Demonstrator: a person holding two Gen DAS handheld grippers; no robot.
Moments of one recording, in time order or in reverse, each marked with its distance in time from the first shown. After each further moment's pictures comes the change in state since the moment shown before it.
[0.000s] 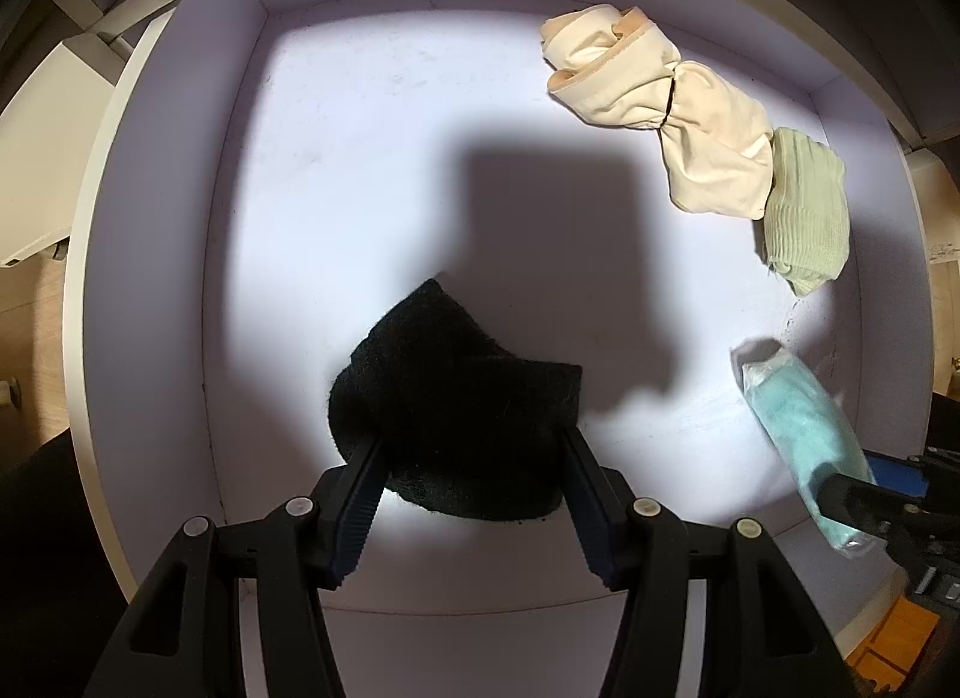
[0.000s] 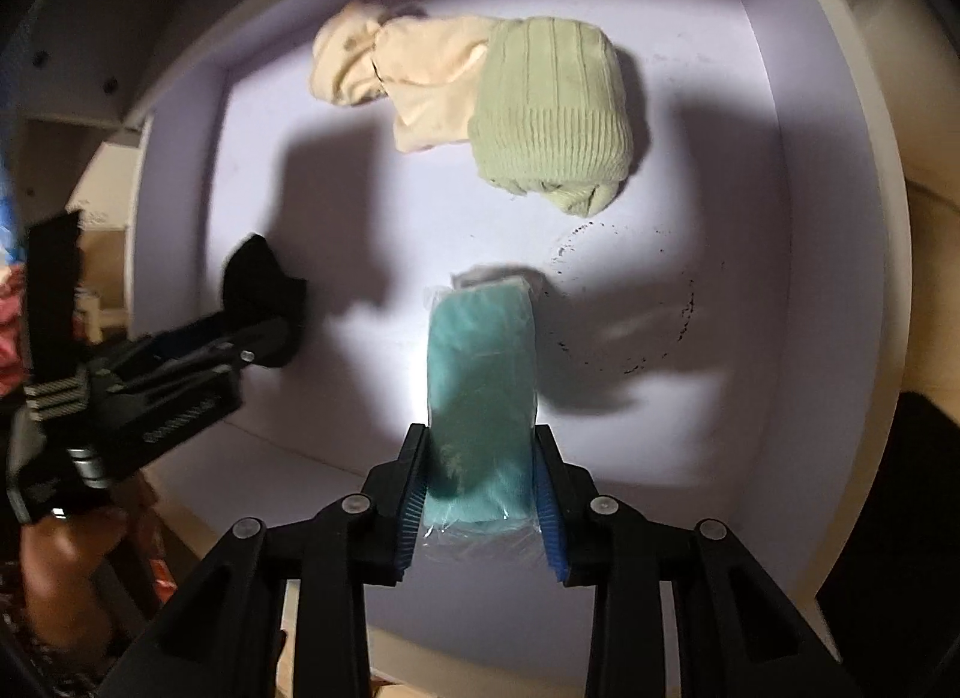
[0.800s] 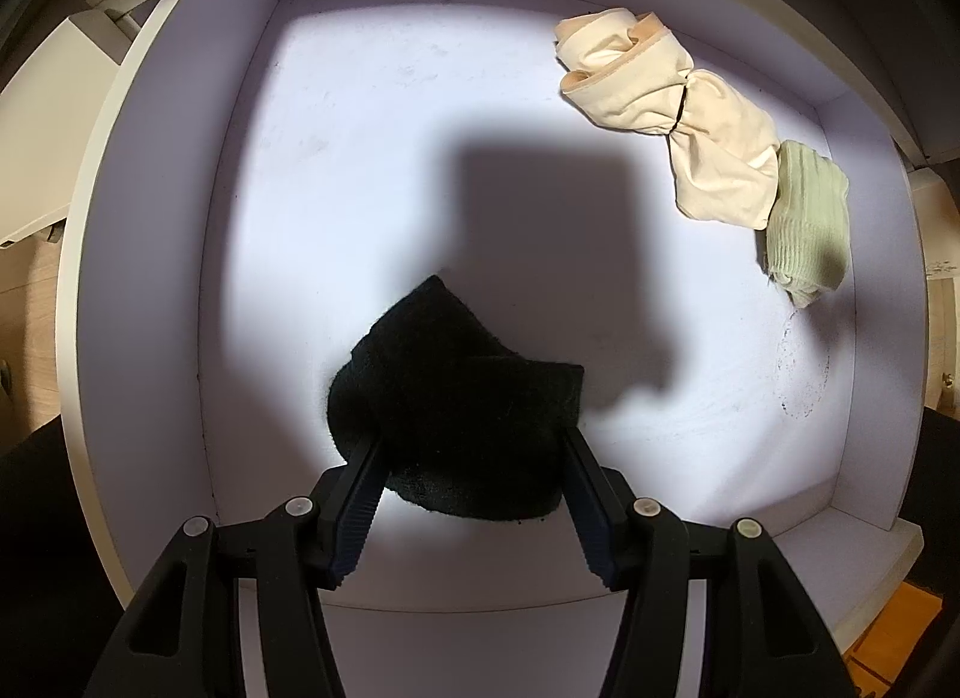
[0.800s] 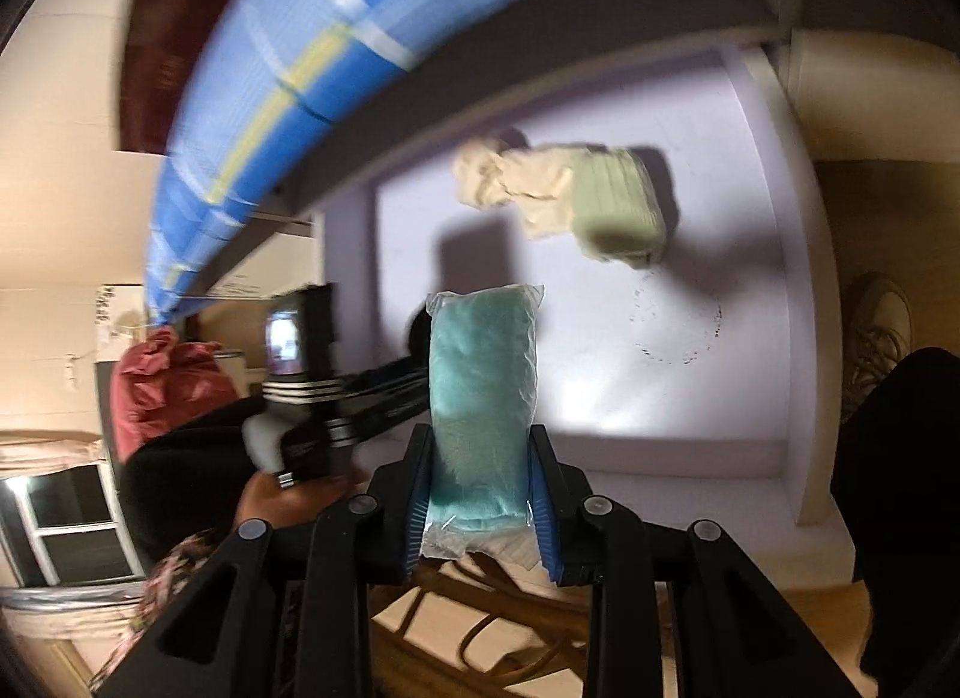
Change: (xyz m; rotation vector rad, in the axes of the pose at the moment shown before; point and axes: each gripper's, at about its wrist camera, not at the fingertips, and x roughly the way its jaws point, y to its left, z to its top) left arm 0.002 0.011 -0.001 -0.033 0.011 -0.029; right arm -0.122 -0.007 -0.026 0.074 -0.157 0.325
